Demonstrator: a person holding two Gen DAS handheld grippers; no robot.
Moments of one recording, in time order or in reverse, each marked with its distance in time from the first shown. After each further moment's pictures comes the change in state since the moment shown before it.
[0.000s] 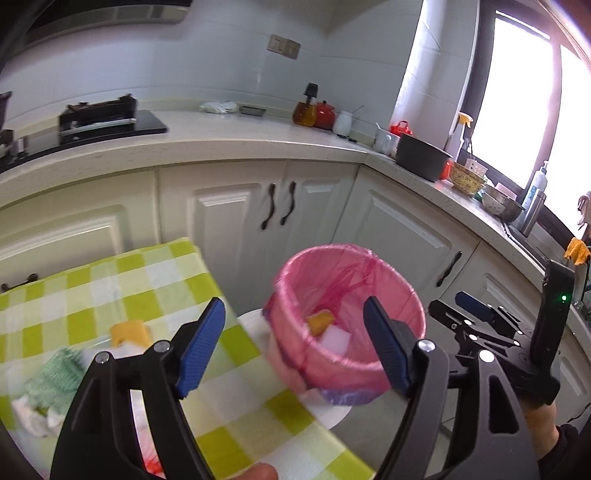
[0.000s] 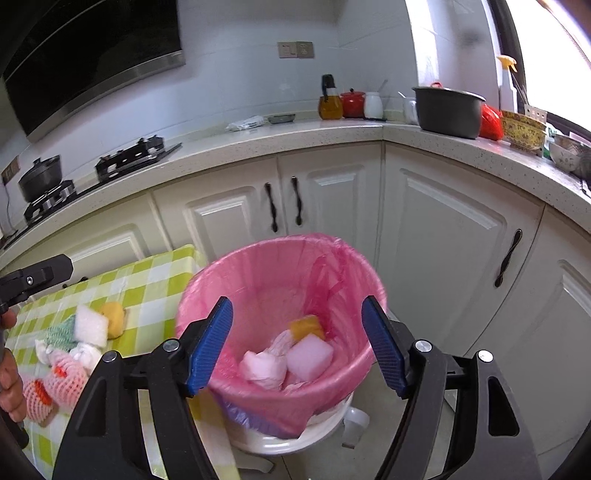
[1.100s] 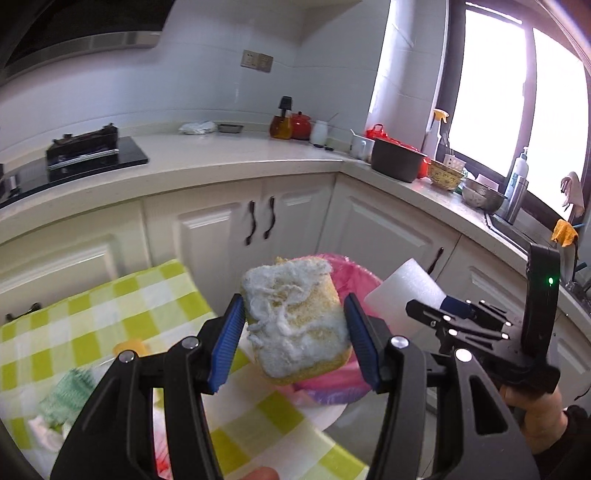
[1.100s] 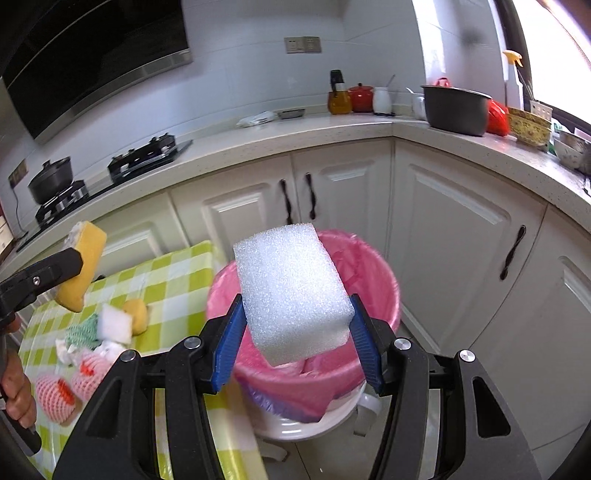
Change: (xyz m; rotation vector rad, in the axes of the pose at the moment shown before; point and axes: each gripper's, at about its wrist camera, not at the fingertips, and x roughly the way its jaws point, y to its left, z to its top) left arm -0.009 -0.033 0.020 0.090 -0.019 -0.056; right arm -0.012 0.005 0.014 0.035 0.047 0.030
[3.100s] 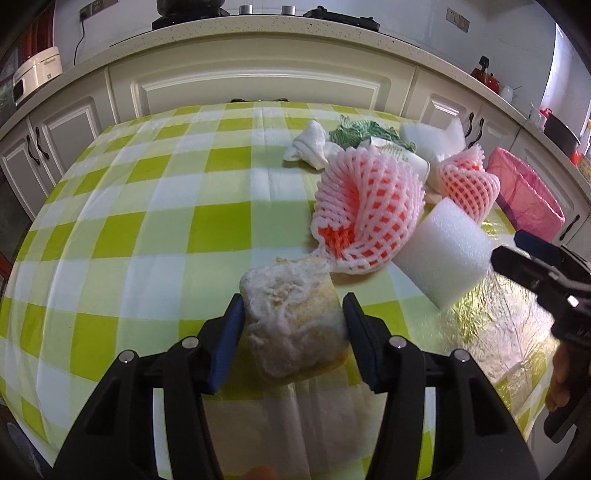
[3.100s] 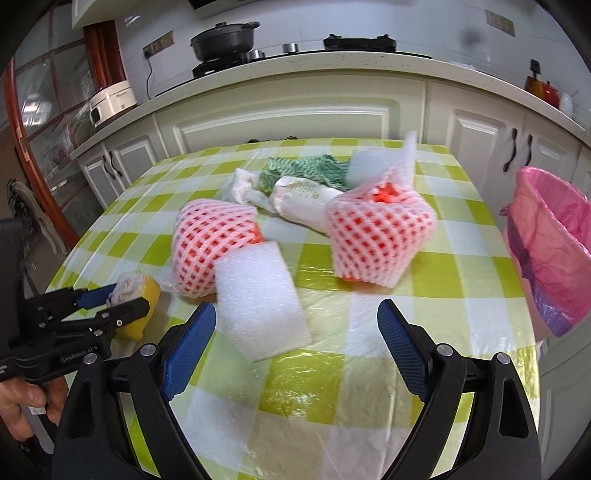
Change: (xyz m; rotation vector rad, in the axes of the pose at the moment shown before) left arm -0.214 0.184 -0.286 -0.372 0.239 0.549; right arm -0.025 0.287 -0.182 -0.382 0.236 0.421
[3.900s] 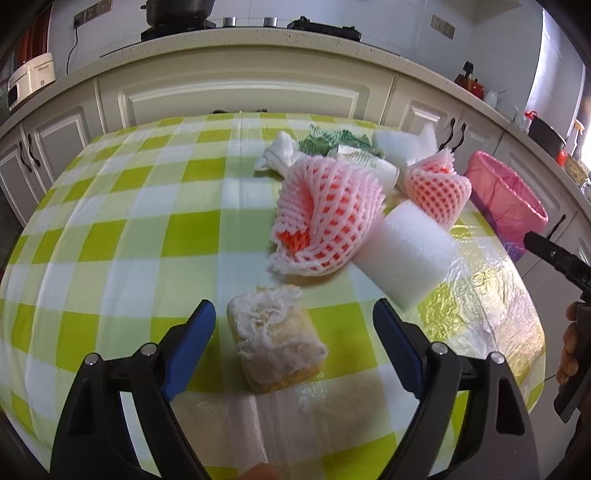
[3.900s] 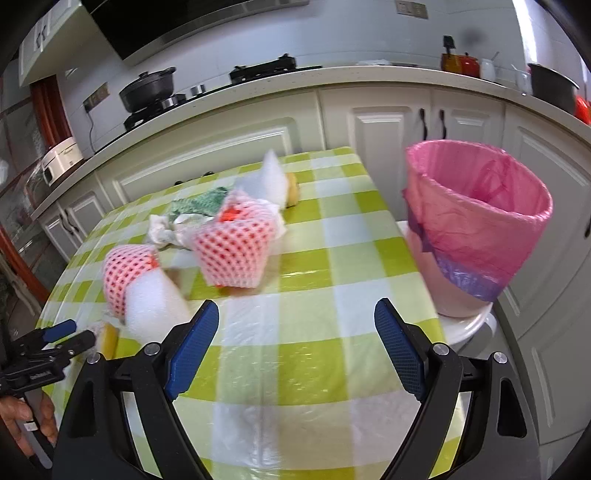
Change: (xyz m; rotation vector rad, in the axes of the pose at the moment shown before) left arm -0.009 -0.023 -0.006 0.017 -0.025 -0.041; right arm -0.055 -0.097 -0.021 0.204 -0.095 -0.135
